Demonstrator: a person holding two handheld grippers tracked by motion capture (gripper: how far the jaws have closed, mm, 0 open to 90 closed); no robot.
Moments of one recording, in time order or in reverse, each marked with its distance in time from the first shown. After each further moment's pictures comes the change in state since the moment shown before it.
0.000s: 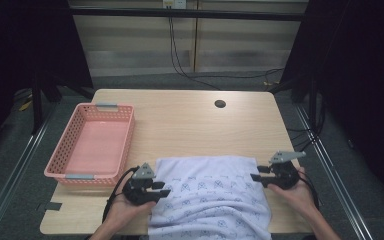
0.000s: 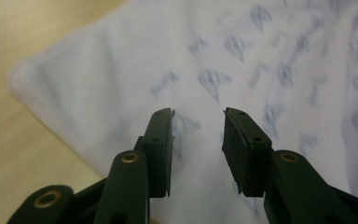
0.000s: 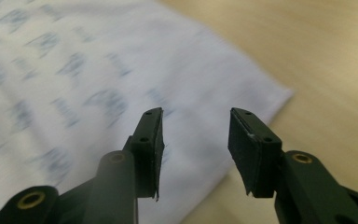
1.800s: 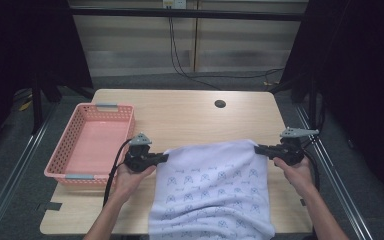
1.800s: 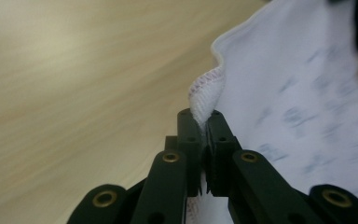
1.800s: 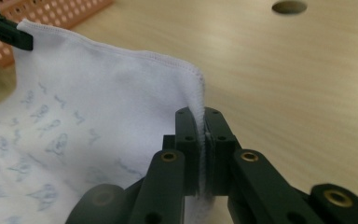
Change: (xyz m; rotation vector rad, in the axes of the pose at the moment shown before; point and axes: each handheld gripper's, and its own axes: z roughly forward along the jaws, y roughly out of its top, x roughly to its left) left arm 0.050 0.046 -0.001 -0.183 0.005 -0.098; right arm -0.041 0.040 -0.010 -0.205 0.098 0.121
